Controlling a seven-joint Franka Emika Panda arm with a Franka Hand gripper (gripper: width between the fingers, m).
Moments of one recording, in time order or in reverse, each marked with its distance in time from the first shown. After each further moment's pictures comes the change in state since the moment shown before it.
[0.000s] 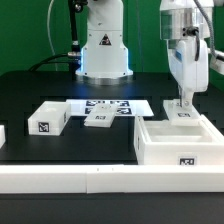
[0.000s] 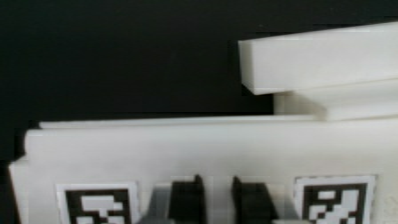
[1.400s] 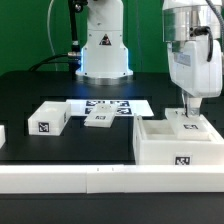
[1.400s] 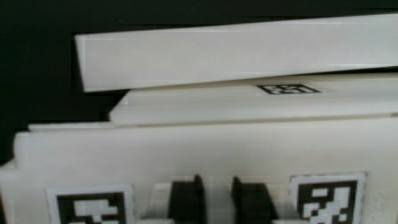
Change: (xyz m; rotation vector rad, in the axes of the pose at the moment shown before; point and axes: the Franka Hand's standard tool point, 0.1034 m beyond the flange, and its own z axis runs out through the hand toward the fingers) arm -0.001 -0.070 0.002 0.068 0.004 -0.048
